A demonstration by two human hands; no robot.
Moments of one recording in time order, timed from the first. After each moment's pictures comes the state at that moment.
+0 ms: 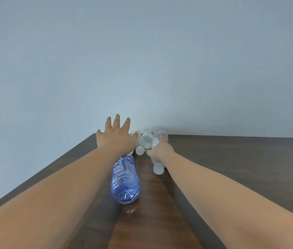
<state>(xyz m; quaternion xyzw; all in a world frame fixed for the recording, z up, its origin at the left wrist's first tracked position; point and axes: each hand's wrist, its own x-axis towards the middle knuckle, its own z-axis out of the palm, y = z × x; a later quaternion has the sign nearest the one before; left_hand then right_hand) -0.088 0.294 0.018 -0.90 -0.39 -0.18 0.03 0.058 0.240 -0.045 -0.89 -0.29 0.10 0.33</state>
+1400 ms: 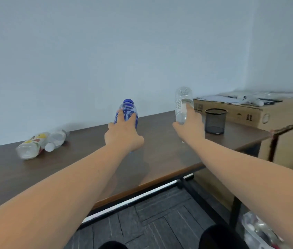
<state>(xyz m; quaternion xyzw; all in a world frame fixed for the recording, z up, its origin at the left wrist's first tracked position) -0.049 0.009 0.003 -0.97 -0.13 -0.20 -0.07 0.043 -0.163 -0.025 -0.86 -0.04 -0.25 0.44</state>
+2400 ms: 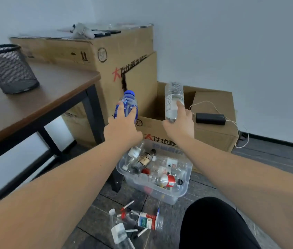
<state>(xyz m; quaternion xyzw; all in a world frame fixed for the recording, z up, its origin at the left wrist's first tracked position) 0.077 -0.449 -0.202 -0.97 0.24 -0.06 -0.08 0.014 -0.603 -0.229 -0.83 0.31 -0.25 0.38</state>
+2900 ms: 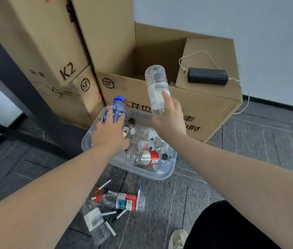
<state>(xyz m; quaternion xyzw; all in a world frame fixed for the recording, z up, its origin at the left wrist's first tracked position) 0.137 -0.521 -0.410 -0.96 0.28 0.10 0.00 0.050 -0.674 -0.396 -0.87 0.32 -0.16 0.35</state>
